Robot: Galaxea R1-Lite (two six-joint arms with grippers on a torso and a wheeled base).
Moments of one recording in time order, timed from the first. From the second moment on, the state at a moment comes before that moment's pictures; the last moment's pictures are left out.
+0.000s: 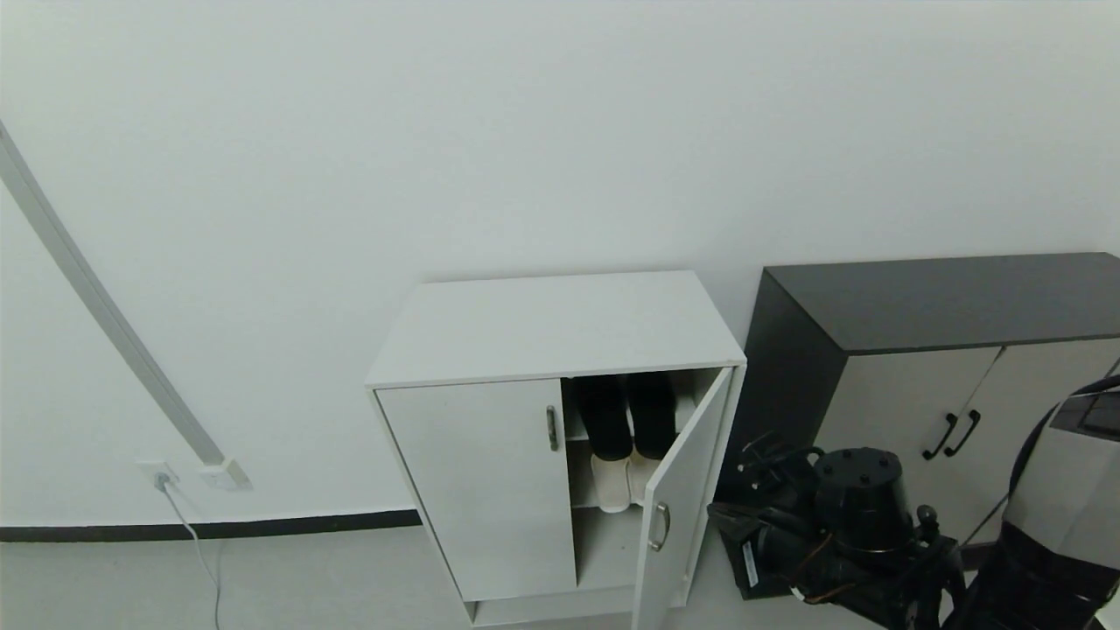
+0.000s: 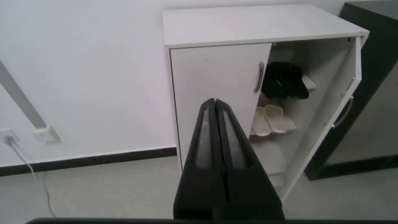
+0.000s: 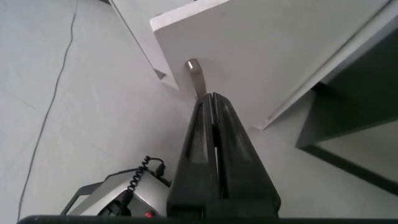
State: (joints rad) left arm 0.00 0.00 0.00 0.00 -0.02 0.01; right arm 0.62 2.05 -0.43 -1.20 0.00 0.05
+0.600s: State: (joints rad) left arm 0.00 0.00 0.00 0.00 -0.02 0.01; right arm 0.60 2.21 -0.63 -1.20 -0.01 0.06
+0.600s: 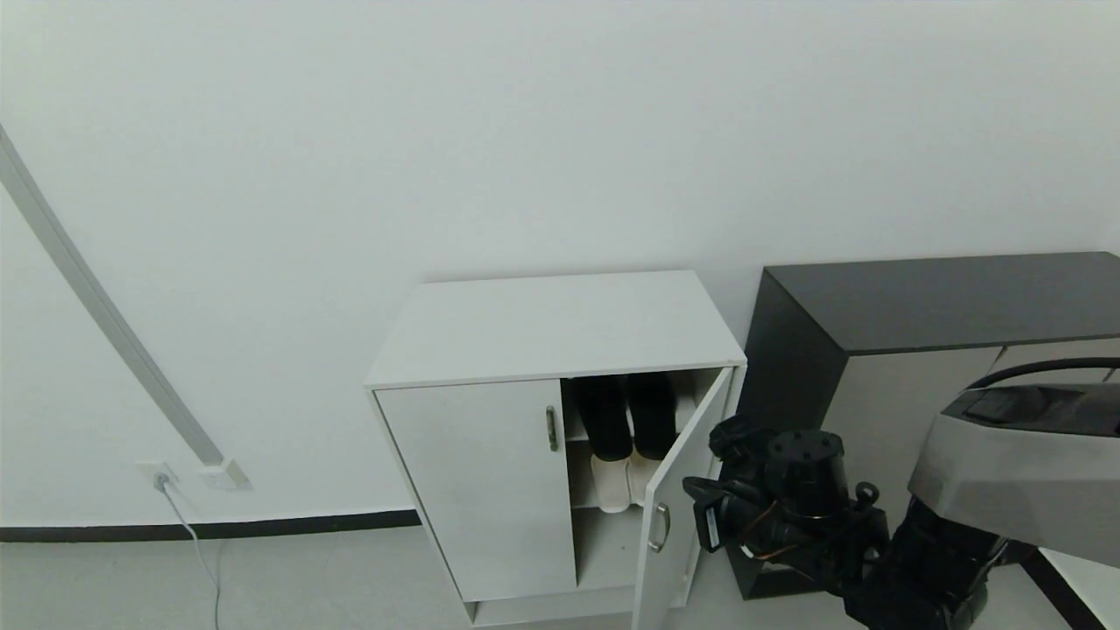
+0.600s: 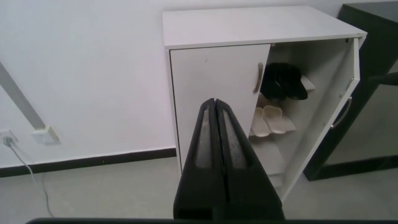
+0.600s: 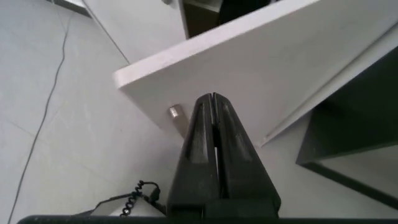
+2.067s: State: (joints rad) left arm 0.00 0.00 0.00 0.00 -0.02 0.01; right arm 0.54 2.49 -1.28 -0.92 -0.01 0.06
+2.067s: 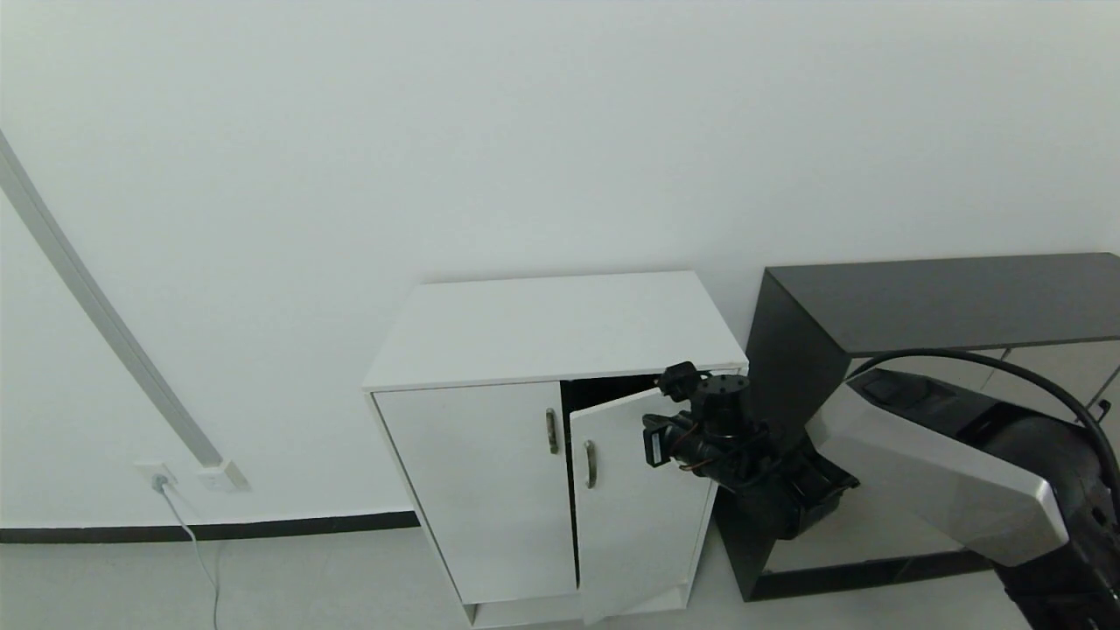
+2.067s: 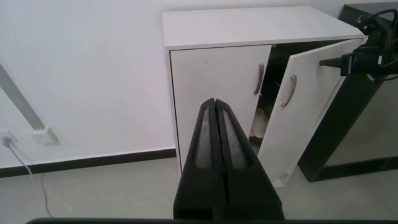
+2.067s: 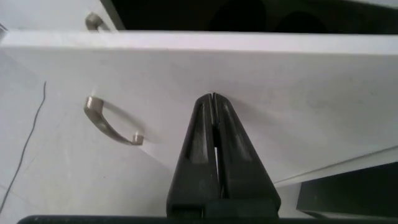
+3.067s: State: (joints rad) left arm 0.00 0.00 0.00 0.00 -0.02 0.01; right arm 0.52 2.60 -1.55 -0.78 -0.05 0.06
